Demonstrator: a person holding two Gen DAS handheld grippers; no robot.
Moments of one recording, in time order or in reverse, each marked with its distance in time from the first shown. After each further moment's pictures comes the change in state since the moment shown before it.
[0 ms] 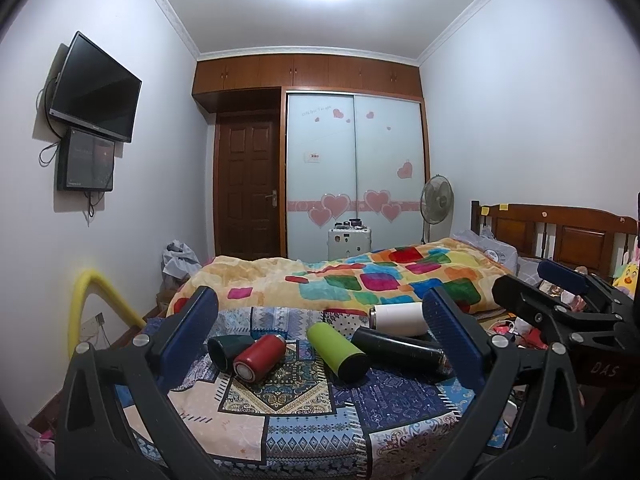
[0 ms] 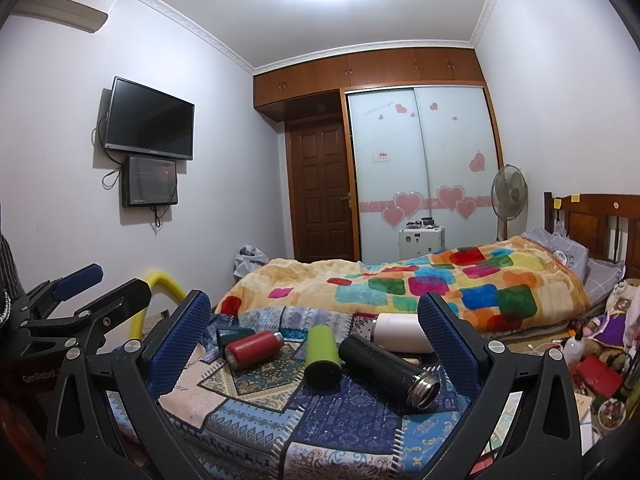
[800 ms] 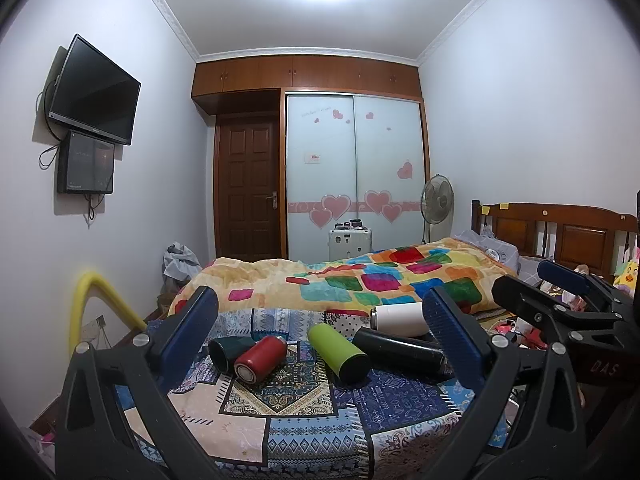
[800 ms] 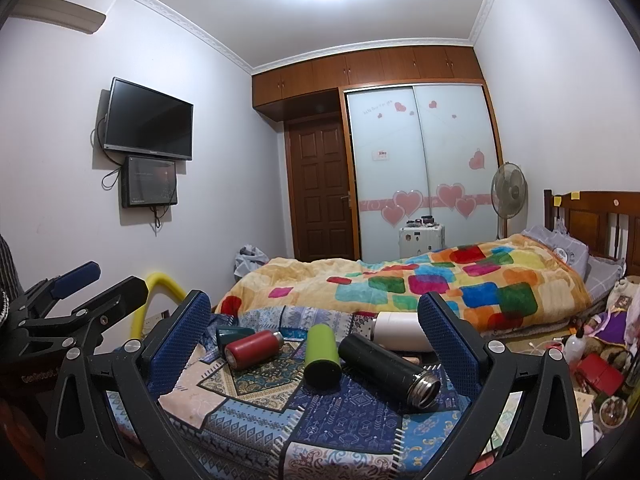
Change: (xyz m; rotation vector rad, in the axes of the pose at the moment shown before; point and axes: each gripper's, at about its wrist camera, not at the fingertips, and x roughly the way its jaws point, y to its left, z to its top) left arm 0.001 -0.002 -0.002 0.005 -0.002 0.001; right arm 0.004 -0.002 -0.003 0.006 0.001 0.003
